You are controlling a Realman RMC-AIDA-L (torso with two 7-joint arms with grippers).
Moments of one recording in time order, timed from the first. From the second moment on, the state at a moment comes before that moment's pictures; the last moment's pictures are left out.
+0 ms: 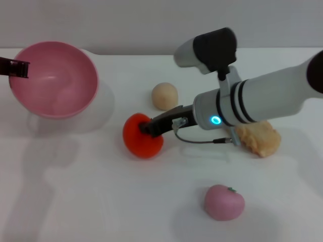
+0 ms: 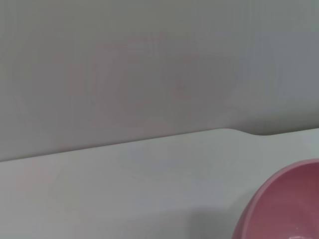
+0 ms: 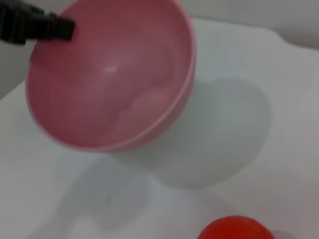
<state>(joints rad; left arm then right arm) -0.38 -2.06 1.47 1.66 -0.09 -1.23 -0.05 0.73 2.08 -1.86 -0.89 1.22 0.77 -0.55</state>
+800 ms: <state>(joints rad) -0.44 -2.06 1.62 1.66 -0.19 -1.25 -0.02 0.32 2.08 -1.64 -1.88 0.80 1.07 -0.33</state>
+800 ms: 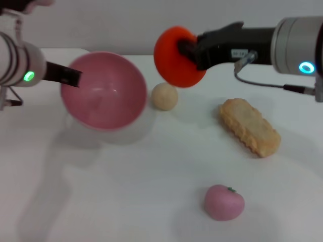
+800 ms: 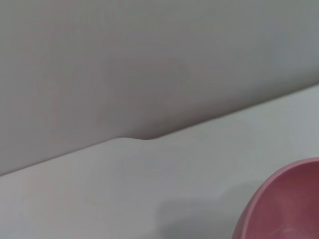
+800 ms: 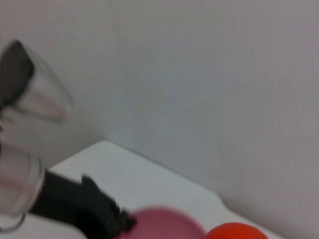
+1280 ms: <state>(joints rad) -0.51 -2.06 1.70 1.66 -0.26 -1.26 -0.02 0.34 2.08 -1.69 -1.81 0.79 1.03 -0.33</state>
